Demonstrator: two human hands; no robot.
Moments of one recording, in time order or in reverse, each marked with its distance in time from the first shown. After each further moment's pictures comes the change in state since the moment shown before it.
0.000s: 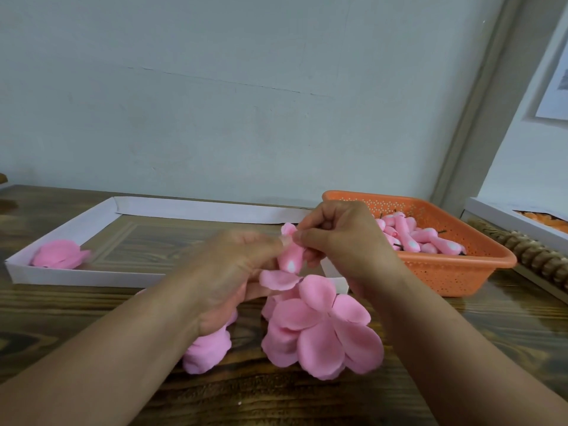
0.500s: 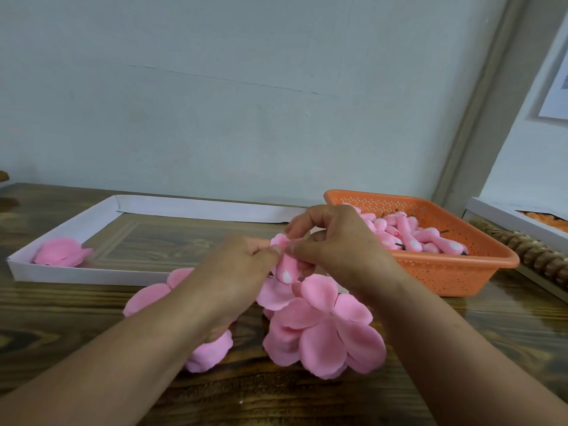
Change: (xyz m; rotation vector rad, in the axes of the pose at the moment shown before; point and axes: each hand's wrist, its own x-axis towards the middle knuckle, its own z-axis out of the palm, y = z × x) left_hand -0.002 -0.010 0.002 0.447 0.146 0.132; right_hand -0.004 -0.001 0.004 -0.142 -0.120 0.008
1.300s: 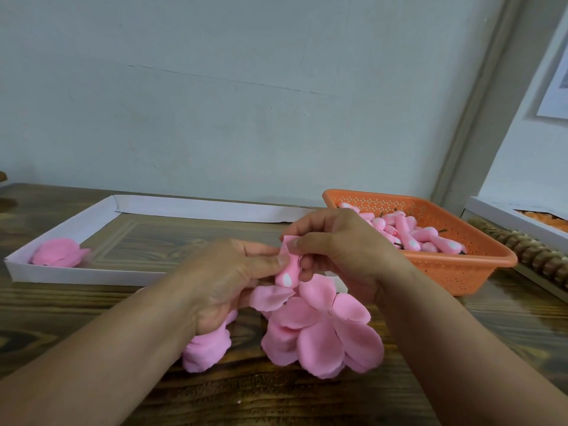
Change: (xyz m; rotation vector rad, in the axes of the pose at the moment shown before) left_hand 0.009 -0.005 -0.007 -0.543 -0.206 -0.221; right_hand 0.001 0.000 -0.007 0.287 -0.138 0.116
